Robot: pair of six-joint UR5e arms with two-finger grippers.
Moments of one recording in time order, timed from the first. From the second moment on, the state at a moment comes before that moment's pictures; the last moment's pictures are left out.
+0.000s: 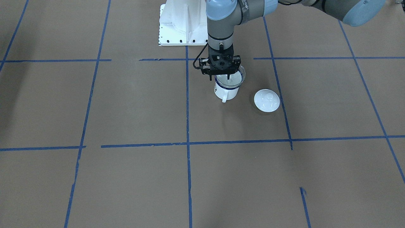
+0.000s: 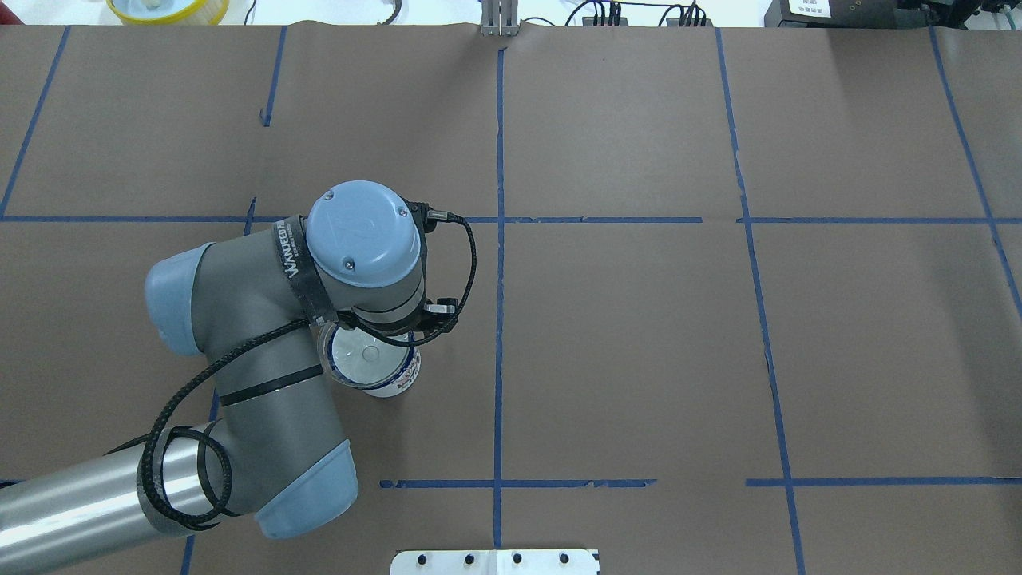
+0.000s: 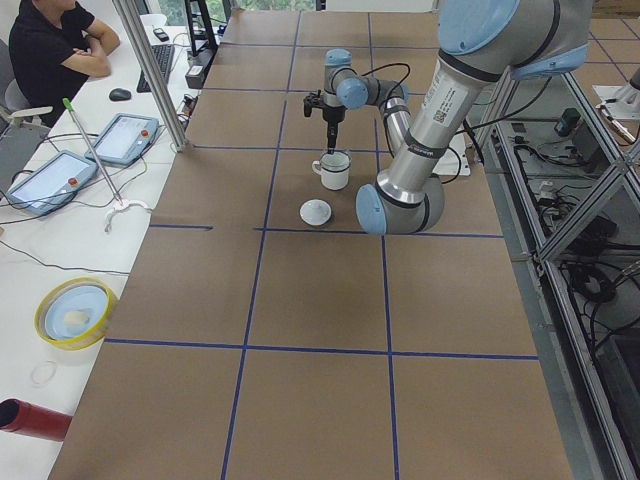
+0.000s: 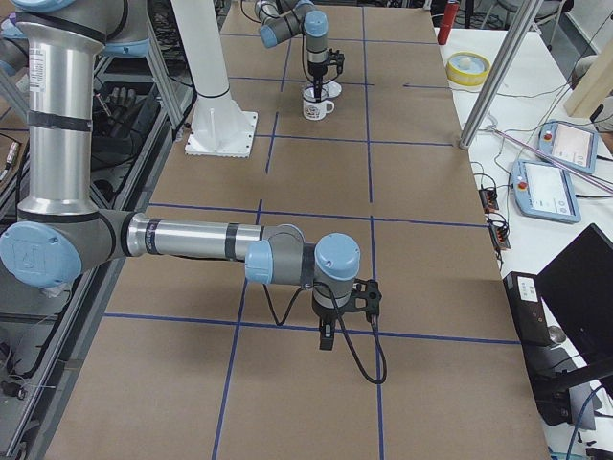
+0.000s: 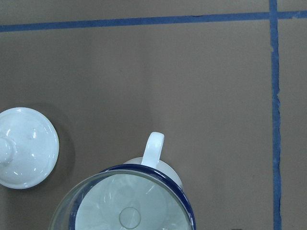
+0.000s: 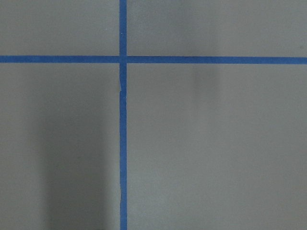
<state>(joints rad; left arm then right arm) -0.48 -2.25 -1.84 -1.31 -1.81 -1.19 1.57 -1.68 1.66 -1.57 2.29 0.01</state>
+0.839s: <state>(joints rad) -0.47 -2.24 -1.85 -1.34 -1.82 -1.19 1.57 -1.68 1.66 -1.57 2.29 0.01</state>
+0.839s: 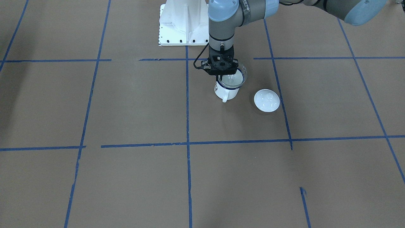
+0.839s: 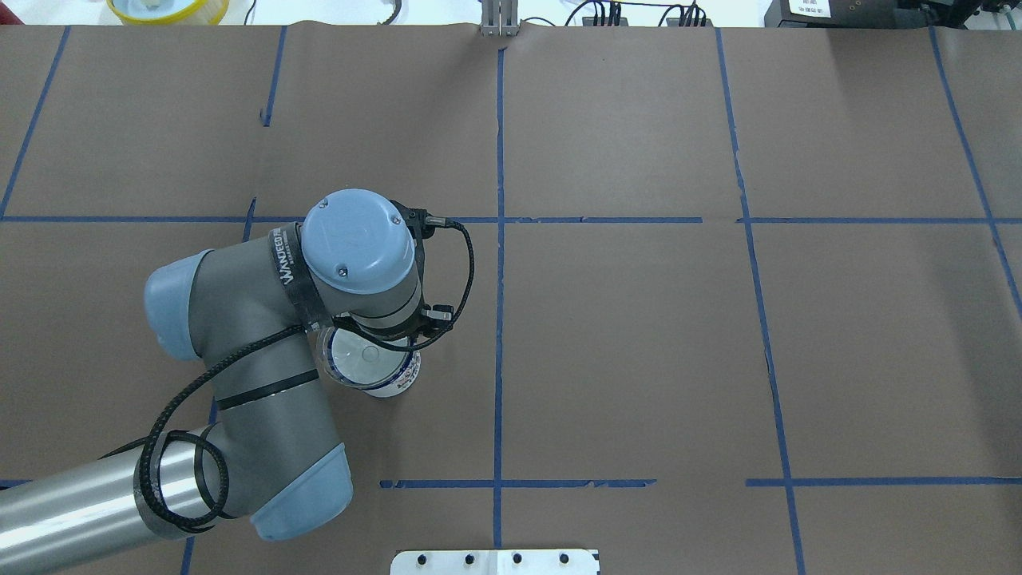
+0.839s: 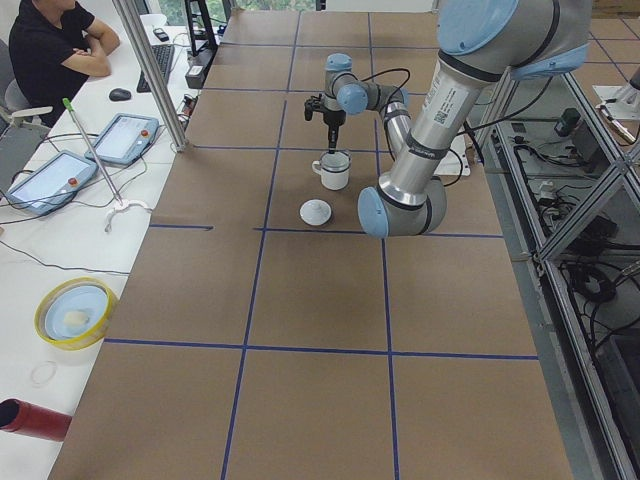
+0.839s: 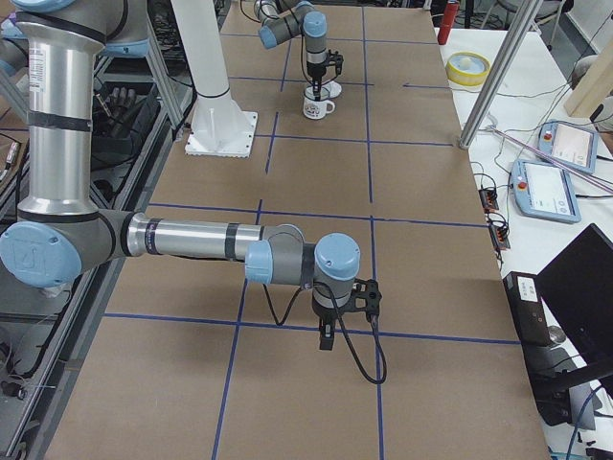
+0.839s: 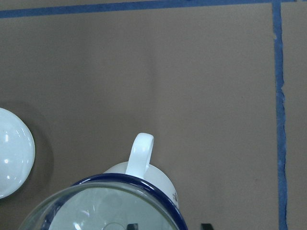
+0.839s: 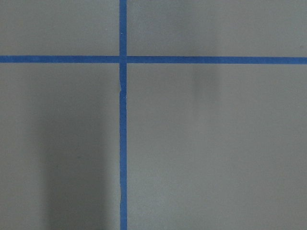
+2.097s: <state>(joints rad) -0.85 -2.28 -2.13 -1.29 -1.91 -1.33 1.57 -1.68 1.66 -1.57 2.29 0.01</state>
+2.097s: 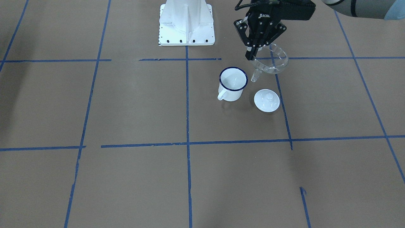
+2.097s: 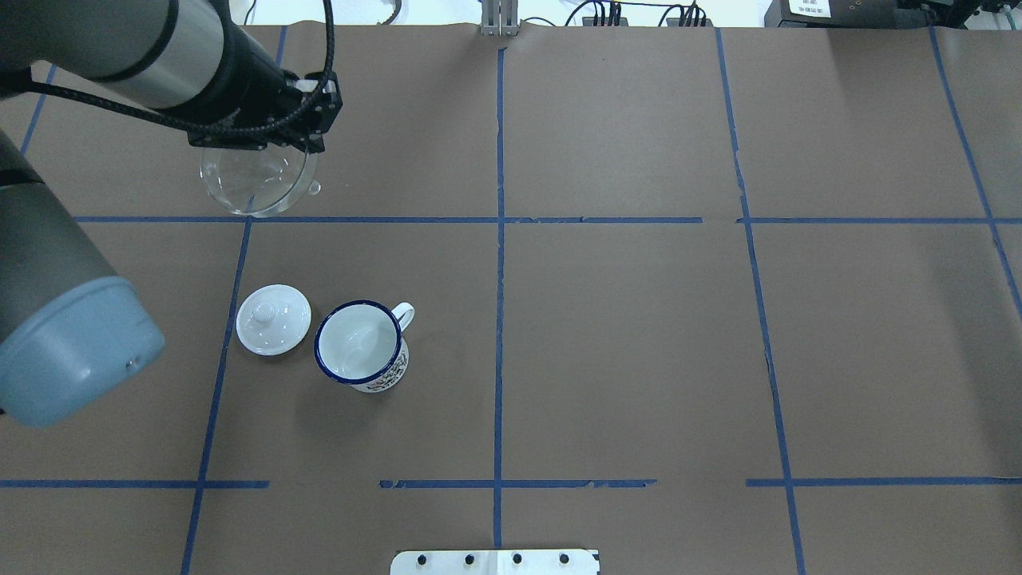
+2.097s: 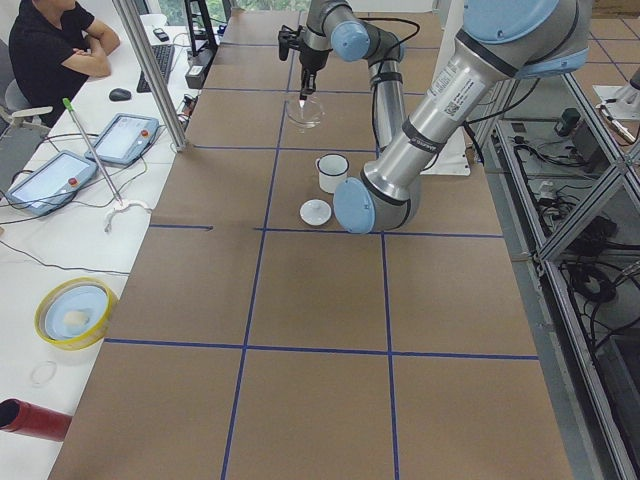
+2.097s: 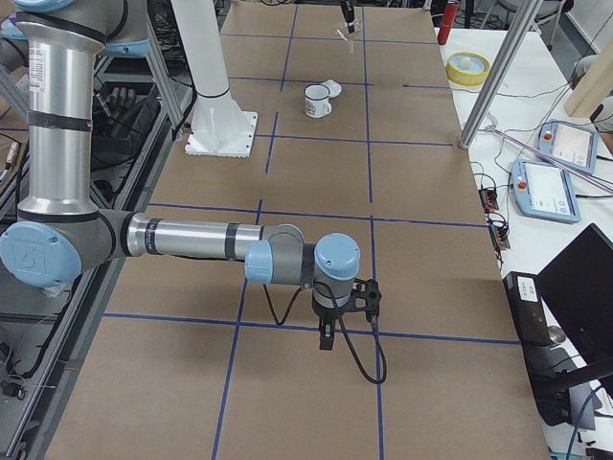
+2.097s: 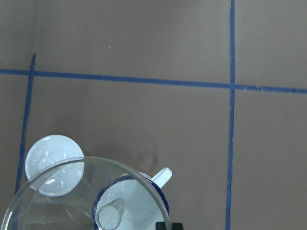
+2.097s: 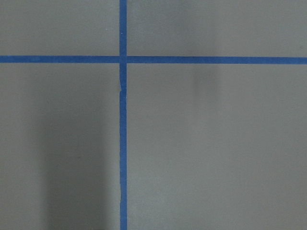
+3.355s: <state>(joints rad) -0.68 -2.20 -1.44 -2.31 -1.14 -2.21 1.57 -1.68 1.66 -1.57 2.29 0.01</state>
